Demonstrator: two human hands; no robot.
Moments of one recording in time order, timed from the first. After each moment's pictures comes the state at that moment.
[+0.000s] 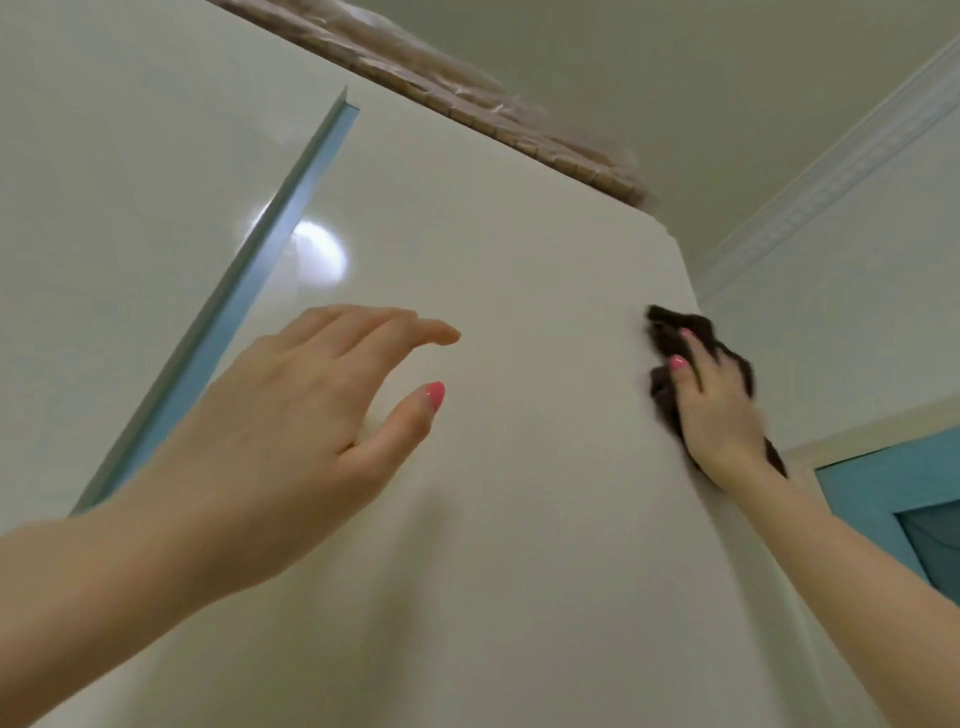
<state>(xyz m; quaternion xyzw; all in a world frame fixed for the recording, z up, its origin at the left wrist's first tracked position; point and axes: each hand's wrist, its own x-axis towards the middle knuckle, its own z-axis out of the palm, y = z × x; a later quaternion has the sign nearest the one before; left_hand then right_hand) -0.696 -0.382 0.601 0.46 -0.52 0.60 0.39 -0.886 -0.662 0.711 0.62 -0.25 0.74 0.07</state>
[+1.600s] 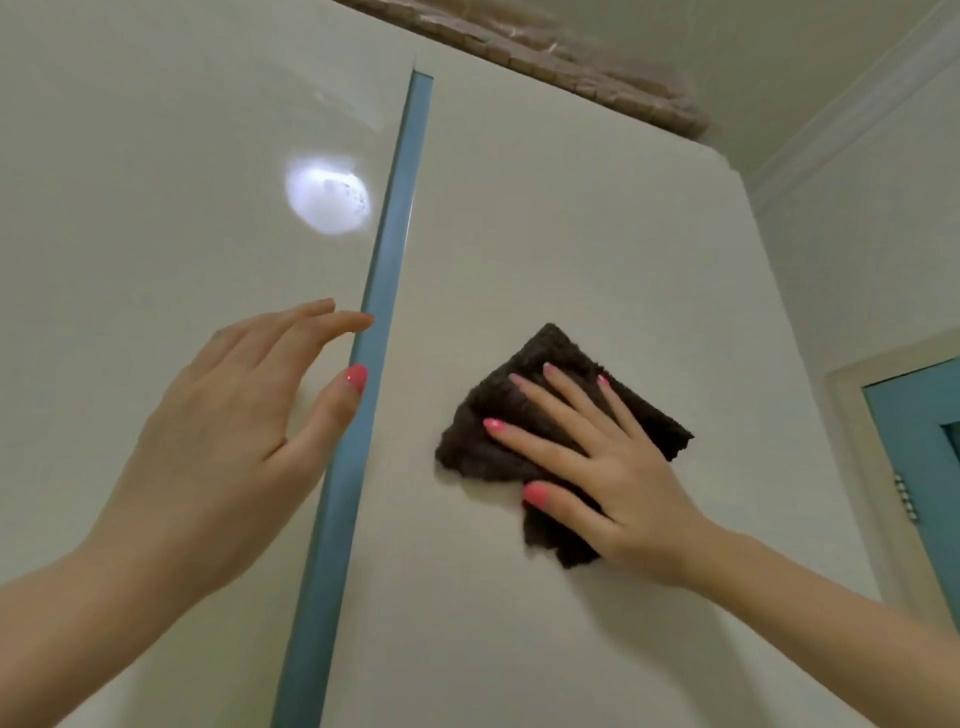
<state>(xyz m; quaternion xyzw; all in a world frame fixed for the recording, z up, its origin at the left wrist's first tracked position) -0.635 -0.299 0.556 0.50 -0.48 0.56 0.45 -0.794 -0.533 0.576 0.77 0.05 0.52 0.38</state>
